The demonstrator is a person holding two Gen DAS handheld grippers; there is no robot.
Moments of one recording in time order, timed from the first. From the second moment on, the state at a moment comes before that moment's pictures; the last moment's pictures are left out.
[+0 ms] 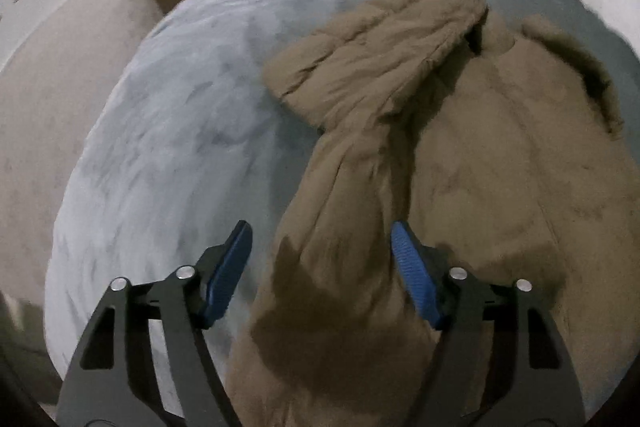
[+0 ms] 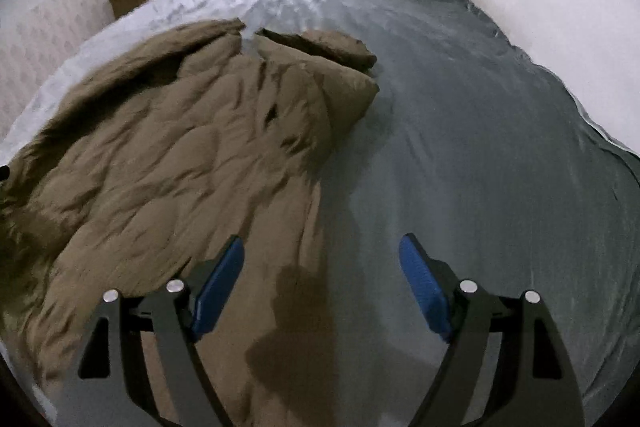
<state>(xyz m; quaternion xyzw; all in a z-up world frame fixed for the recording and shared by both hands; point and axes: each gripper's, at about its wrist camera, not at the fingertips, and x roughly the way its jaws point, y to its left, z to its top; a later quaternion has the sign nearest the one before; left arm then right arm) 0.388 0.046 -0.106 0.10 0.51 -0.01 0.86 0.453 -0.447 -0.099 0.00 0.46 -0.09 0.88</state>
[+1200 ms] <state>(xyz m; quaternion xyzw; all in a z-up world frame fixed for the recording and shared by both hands) 0.427 0.131 -0.099 0.06 0.45 0.01 0.89 0.541 -0.427 -0.063 -0.04 0.42 -0.05 0.91</state>
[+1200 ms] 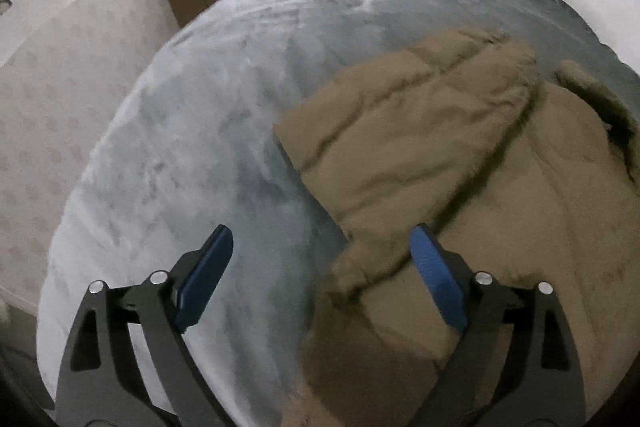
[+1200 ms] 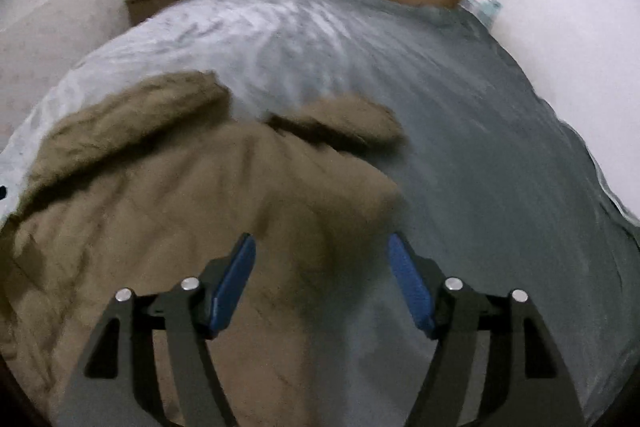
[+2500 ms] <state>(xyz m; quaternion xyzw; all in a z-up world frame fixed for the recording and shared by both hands) 0.598 0.143 -0.156 0.03 0.52 0.01 0.85 0.802 -0.301 -0.144 -0.07 0.46 0.11 0.88</state>
